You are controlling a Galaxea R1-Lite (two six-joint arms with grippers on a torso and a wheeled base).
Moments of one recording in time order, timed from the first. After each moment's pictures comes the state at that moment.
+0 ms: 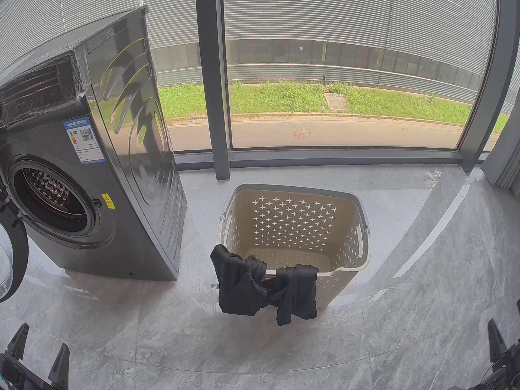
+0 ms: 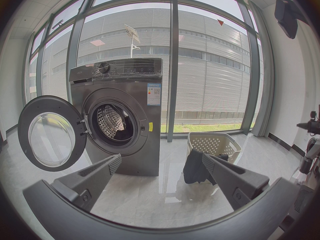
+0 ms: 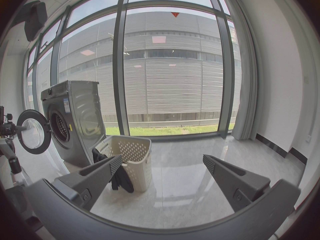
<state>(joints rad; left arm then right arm) 0.00 0.02 -0.02 0.00 0.00 -0.04 0.00 0.02 -0.03 -0.03 0.00 0.01</state>
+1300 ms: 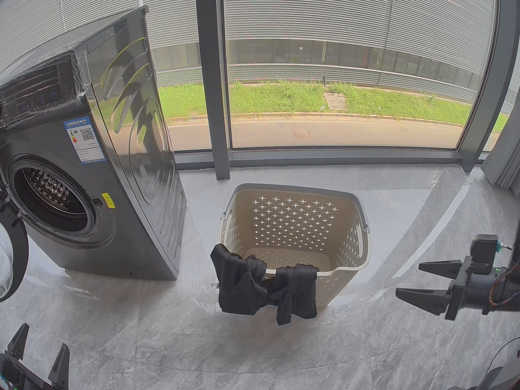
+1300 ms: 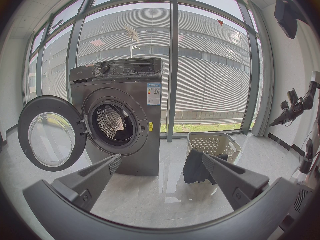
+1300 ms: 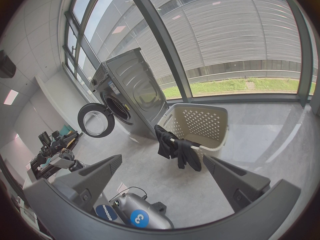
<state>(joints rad) 0.00 0.02 -0.02 0.00 0.00 -0.04 0.36 1.21 -0.32 -0.52 0.36 0.14</state>
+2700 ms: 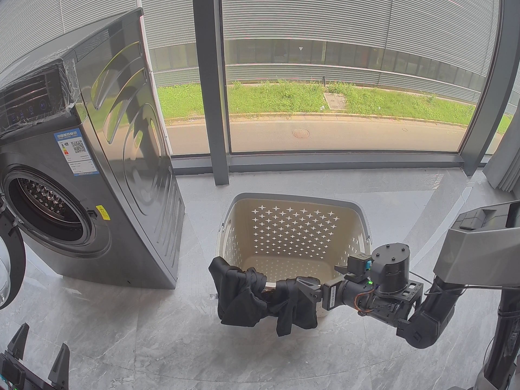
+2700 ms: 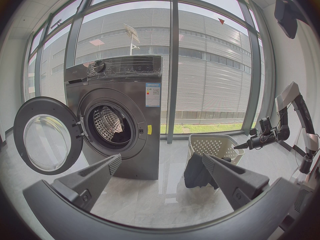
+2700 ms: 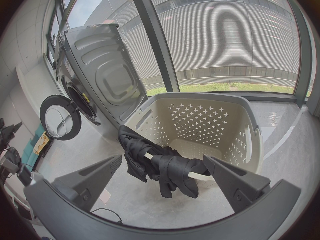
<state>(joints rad) 0.00 0.02 -0.02 0.00 0.00 -0.04 0.60 2.19 -0.51 -1.31 -0.04 0.21</state>
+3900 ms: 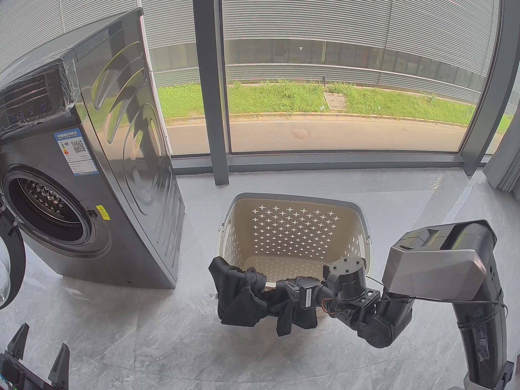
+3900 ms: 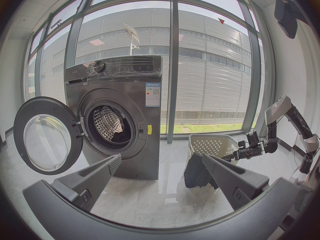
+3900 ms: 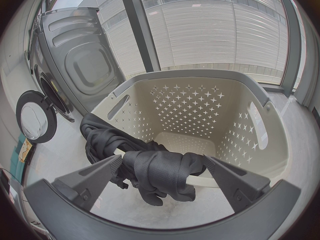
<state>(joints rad) 0.00 0.02 -0.02 0.00 0.00 -0.03 0.62 2.47 -0.77 -1.25 -0.22 0.27</state>
